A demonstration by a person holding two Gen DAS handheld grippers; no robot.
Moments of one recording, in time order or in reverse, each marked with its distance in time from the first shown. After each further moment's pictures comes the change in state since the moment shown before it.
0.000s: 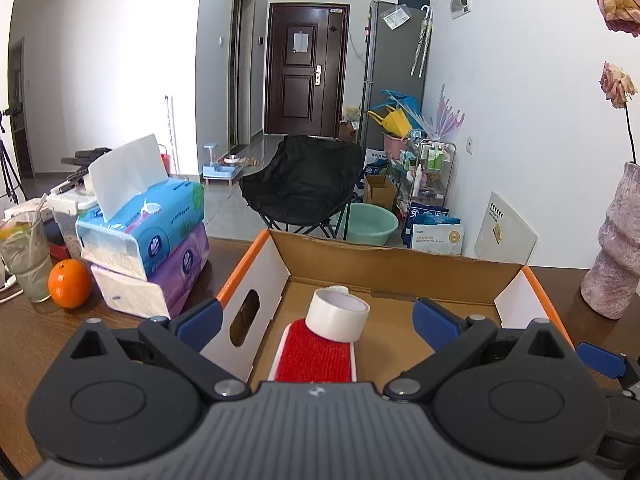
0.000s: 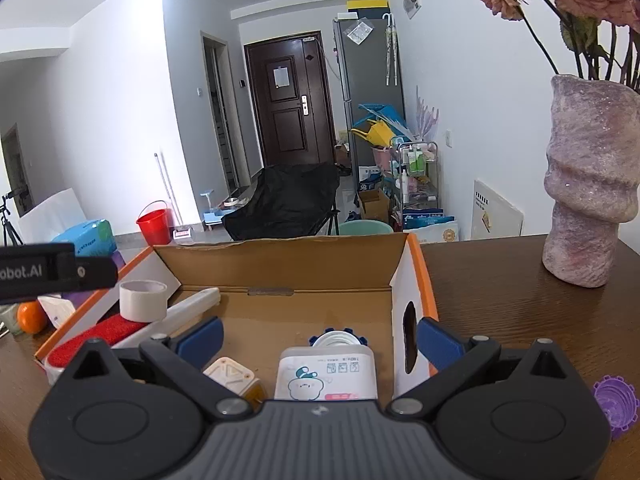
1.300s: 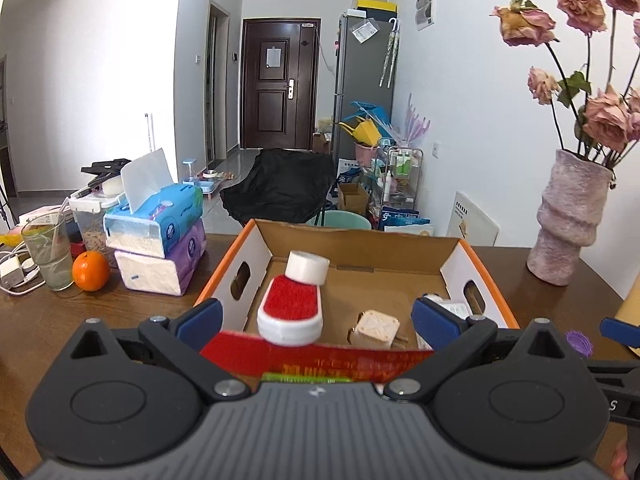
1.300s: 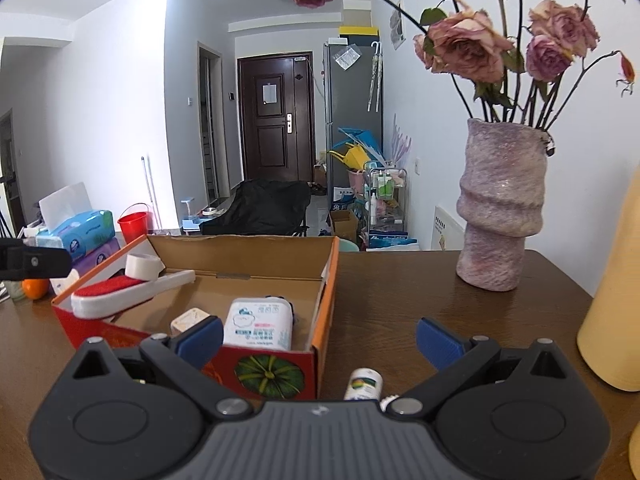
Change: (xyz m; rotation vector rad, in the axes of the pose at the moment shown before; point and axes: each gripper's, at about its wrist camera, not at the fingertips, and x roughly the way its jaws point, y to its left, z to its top) left arm -0.105 -0.004 -0.041 0.054 -0.043 -0.072; right arm -0.119 -0.037 -0.034 -0.081 -0.063 -0.084
